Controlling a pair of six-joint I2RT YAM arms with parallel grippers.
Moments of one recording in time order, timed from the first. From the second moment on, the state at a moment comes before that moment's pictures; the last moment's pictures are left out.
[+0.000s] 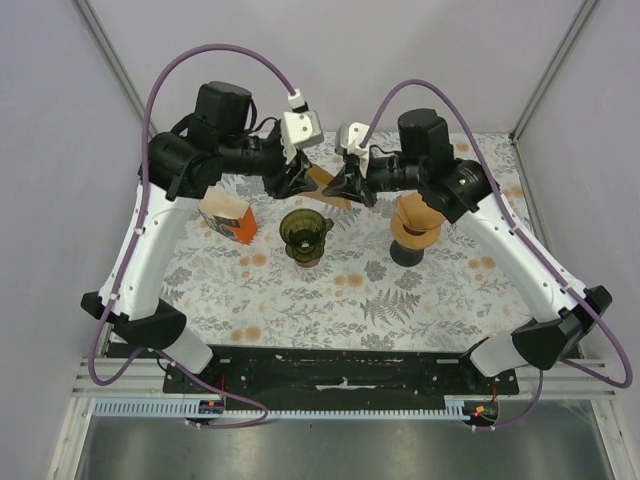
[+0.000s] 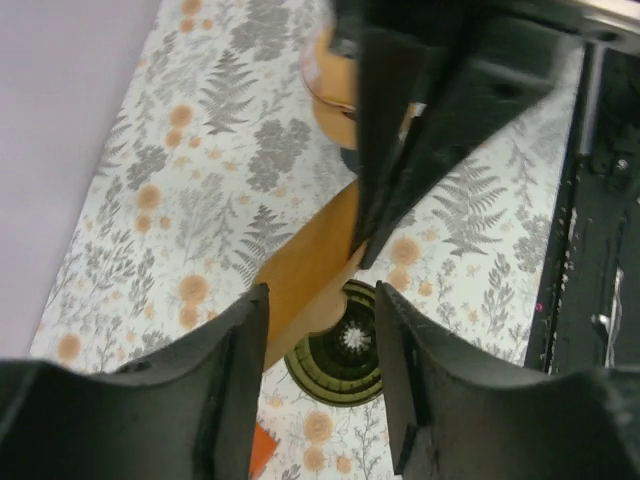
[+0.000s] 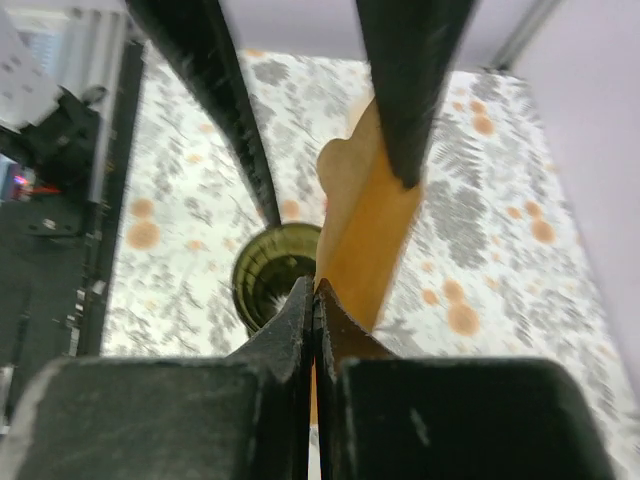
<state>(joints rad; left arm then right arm) -0.56 1.59 2.22 -1.25 0.62 0.65 0.61 1.50 1.72 -0.58 -0.82 -0.44</state>
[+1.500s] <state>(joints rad) -0.56 1.66 2.13 -1.22 0.39 0.45 0.79 1.43 1.70 -0.77 -0.39 -1.01</state>
